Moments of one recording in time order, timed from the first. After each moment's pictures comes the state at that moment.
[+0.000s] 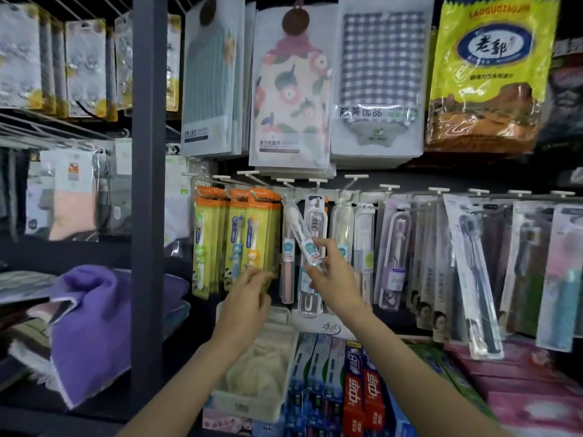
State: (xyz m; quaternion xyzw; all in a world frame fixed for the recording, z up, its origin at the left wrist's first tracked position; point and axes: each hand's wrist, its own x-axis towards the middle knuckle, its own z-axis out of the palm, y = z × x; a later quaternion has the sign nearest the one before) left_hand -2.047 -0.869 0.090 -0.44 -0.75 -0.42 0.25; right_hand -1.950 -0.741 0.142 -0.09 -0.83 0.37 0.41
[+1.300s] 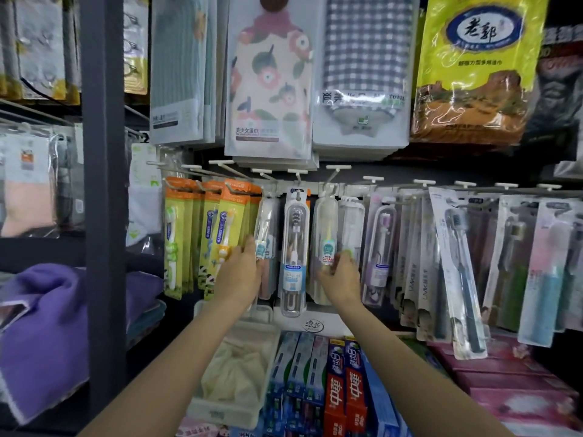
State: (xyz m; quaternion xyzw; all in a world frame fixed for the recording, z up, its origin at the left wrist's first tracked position) left_hand -2.063 -0.819 0.130 -0.35 -0.85 -0.31 0.24; right_hand -1.972 -0.670 0.118 -0.27 -0.79 0.34 0.44
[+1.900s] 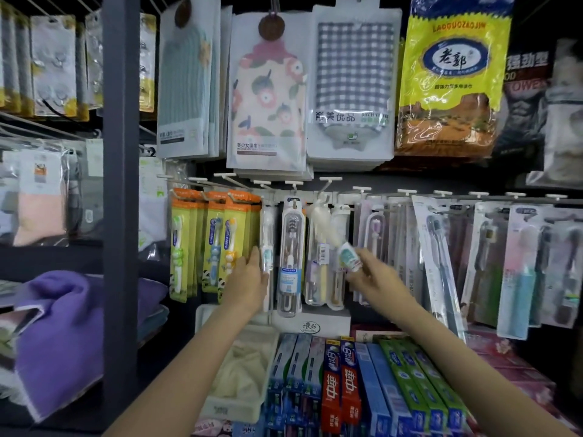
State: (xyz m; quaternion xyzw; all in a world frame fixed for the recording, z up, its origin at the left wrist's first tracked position) left_hand -2.038 -0.827 0.129 -0.37 -0.84 -0.35 0.18; right_hand -1.865 -0.682 0.147 -0.09 -0.89 0.22 0.38
